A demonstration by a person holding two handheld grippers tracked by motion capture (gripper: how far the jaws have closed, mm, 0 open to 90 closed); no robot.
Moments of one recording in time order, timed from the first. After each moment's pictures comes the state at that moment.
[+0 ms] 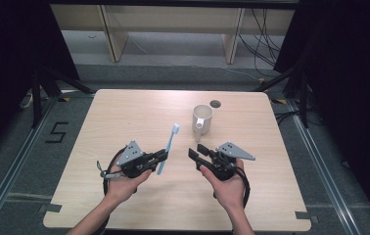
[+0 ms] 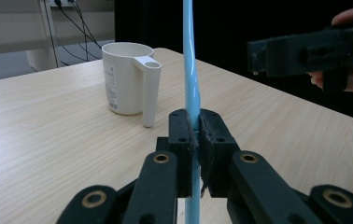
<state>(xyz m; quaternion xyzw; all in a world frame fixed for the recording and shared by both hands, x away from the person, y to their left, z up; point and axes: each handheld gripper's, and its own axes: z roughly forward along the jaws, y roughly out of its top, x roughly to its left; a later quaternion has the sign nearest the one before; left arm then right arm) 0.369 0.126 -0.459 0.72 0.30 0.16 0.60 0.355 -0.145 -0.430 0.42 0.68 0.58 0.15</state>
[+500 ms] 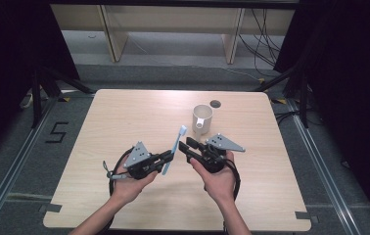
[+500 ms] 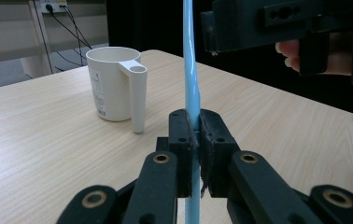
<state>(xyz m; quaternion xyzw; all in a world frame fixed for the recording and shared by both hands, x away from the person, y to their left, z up) 0.367 0.112 -0.458 0.73 0.28 0.16 0.60 0.368 -0.120 -0.416 0.40 0.68 0.60 0.15</state>
